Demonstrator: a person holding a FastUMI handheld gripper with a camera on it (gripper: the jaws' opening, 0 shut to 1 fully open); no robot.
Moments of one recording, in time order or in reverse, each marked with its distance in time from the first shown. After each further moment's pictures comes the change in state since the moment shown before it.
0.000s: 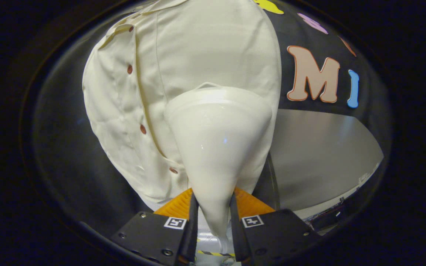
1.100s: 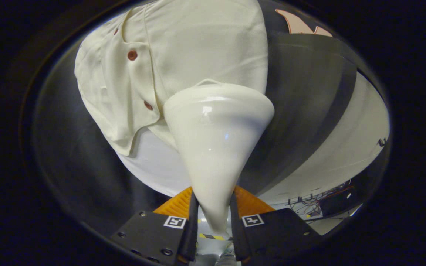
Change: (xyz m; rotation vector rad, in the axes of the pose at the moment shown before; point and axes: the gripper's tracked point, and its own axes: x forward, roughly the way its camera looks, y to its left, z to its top) arm 0.072 -0.020 -0.137 0.018 0.212 0.012
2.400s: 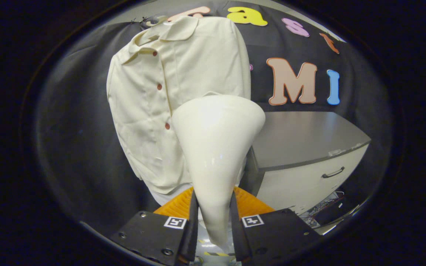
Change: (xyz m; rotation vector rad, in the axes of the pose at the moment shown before) arm -0.209 0.028 0.066 0.042 -0.388 -0.021
